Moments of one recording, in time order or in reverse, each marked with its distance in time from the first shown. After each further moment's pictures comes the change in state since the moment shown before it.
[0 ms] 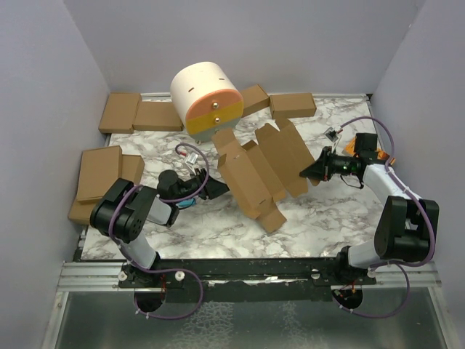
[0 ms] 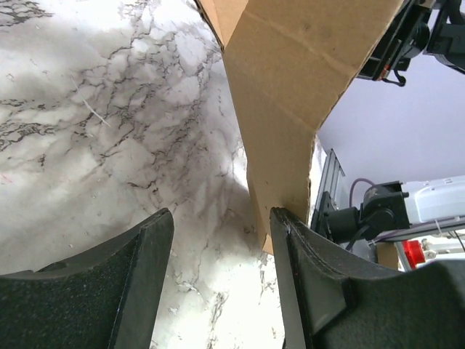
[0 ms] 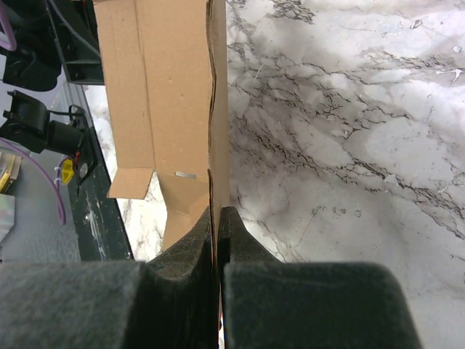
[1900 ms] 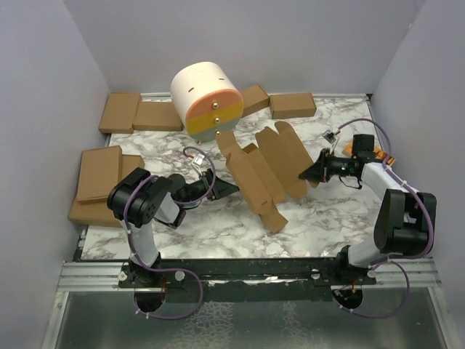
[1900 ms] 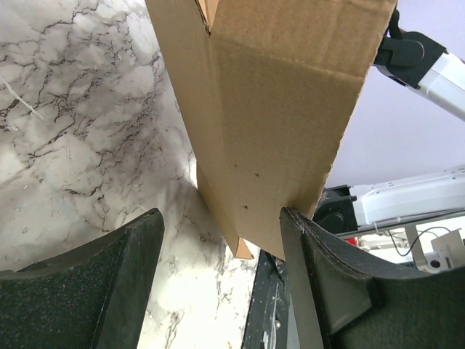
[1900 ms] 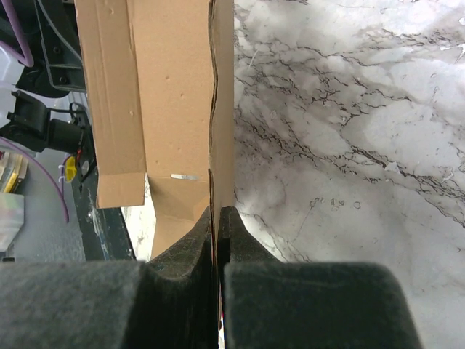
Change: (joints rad) left arm -0.075 0.164 0.011 0.264 -0.018 -0.233; right arm 0.002 0.052 0.000 -0.008 0.006 -0.008
